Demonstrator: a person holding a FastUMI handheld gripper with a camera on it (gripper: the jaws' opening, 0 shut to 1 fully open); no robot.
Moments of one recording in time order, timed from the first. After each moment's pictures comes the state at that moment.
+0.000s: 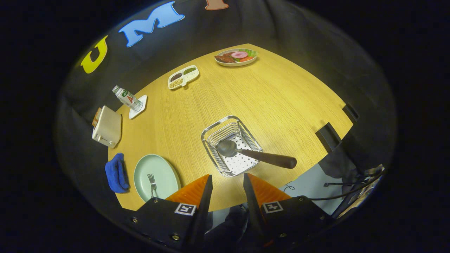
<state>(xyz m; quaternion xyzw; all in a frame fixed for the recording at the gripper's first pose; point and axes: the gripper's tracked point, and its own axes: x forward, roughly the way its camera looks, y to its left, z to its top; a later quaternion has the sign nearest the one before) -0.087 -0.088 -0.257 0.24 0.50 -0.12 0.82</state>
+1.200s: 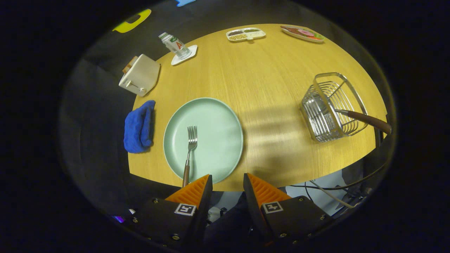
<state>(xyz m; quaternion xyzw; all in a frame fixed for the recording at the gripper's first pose) -0.106 0.087 -0.285 0.22 0.61 0.08 0.76</state>
